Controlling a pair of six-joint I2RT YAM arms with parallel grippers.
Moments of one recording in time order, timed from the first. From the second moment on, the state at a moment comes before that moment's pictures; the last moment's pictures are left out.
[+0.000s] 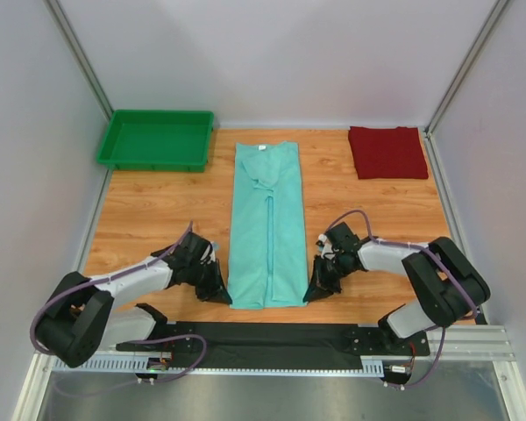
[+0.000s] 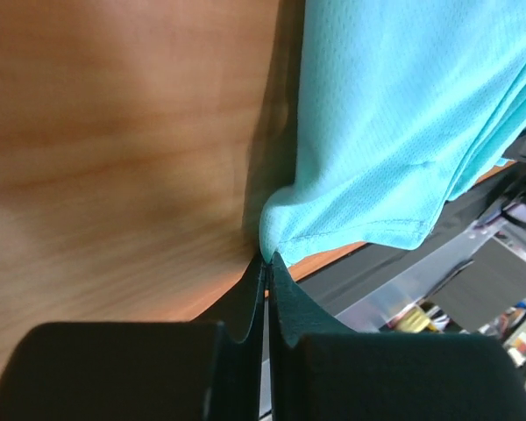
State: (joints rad) left arm -0.54 1.22 0.38 -0.36 0.49 -0.82; right arm 0.51 1.52 0.53 -0.34 -0.68 0.72
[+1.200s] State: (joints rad) left arm -0.36 1.96 1.55 -0.67 0.47 -0.67; right arm 0.25 2.00 1.50 -0.81 -0.69 0.51
